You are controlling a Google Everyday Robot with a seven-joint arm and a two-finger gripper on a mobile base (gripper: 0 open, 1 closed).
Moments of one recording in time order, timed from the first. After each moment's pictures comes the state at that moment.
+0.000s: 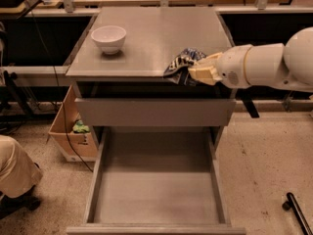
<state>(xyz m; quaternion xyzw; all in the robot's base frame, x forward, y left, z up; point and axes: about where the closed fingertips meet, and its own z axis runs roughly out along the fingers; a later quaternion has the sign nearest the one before) 0.608 -0.111 0.914 -0.40 0.74 0.17 0.50</state>
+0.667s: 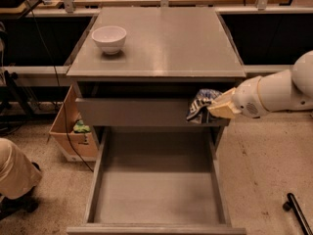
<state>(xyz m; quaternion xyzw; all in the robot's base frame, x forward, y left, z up) 0.567 -0.173 0.817 -0.45 0.79 0.15 0.37</state>
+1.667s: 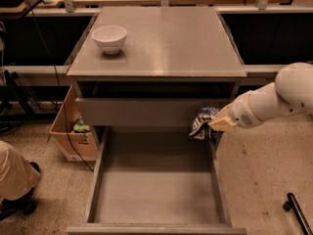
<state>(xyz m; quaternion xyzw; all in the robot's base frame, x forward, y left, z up) 0.566 -0.189 0.746 -0.46 0.82 0.14 0.29</state>
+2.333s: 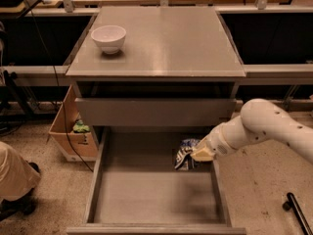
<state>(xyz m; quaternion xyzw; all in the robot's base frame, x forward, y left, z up) 0.537 -0.145 0.630 -0.49 0.82 0.20 0.23</state>
